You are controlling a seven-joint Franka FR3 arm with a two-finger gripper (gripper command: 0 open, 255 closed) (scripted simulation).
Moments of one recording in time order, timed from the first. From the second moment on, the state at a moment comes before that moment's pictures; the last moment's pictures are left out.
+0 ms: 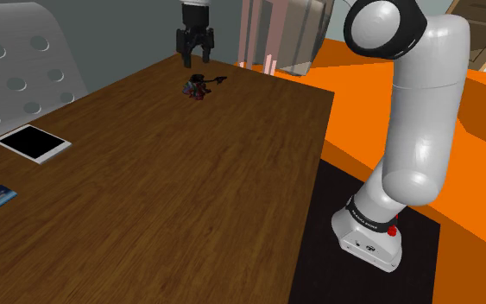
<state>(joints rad) 0.03 0.43 0.10 -1.19 0.07 1.55 -0.06</state>
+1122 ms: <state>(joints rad) 0.03 0.48 0.10 -1.23 0.07 1.64 -0.07</state>
